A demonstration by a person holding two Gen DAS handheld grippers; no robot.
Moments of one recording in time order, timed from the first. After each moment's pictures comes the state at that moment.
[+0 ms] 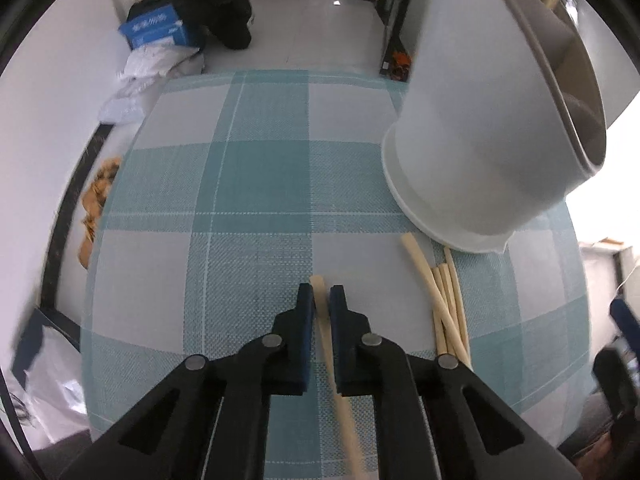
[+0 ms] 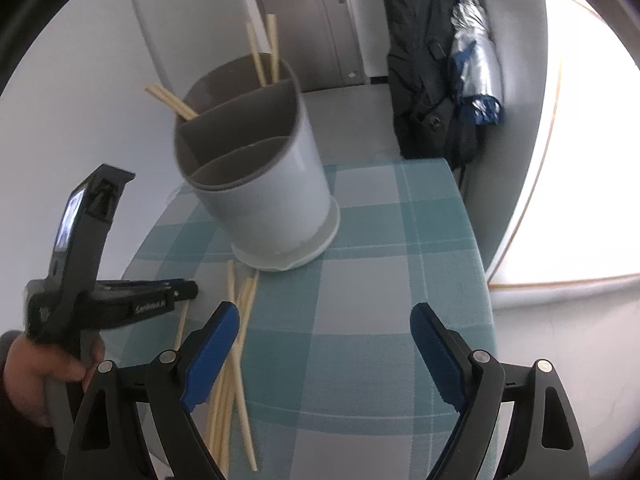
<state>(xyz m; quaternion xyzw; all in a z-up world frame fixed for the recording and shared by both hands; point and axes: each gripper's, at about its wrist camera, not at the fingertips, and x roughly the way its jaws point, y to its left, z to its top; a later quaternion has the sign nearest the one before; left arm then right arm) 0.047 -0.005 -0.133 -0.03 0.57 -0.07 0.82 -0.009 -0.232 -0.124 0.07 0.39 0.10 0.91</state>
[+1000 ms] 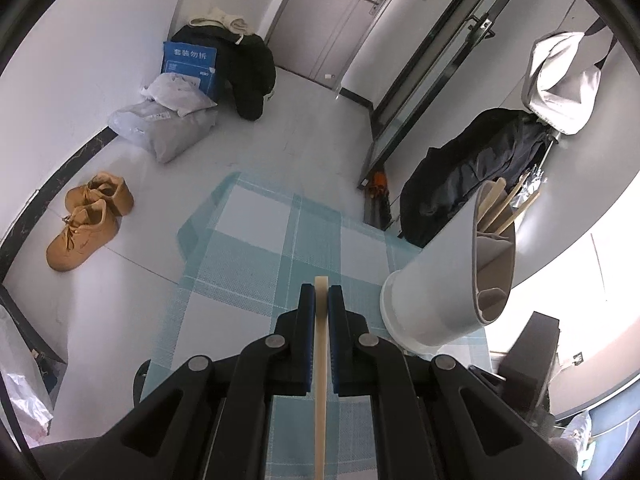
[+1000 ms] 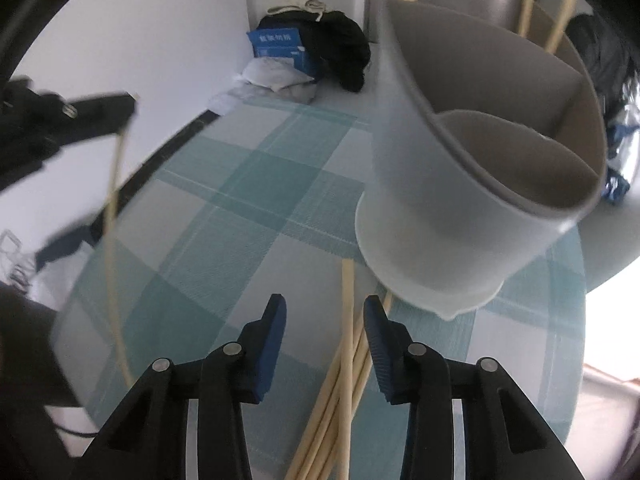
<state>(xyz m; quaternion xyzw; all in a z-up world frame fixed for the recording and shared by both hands) 0.042 0.082 -0.072 -0.21 0.42 -0.10 0.88 0.062 -0.093 -0.161 -0.12 0.46 0.17 0.86</state>
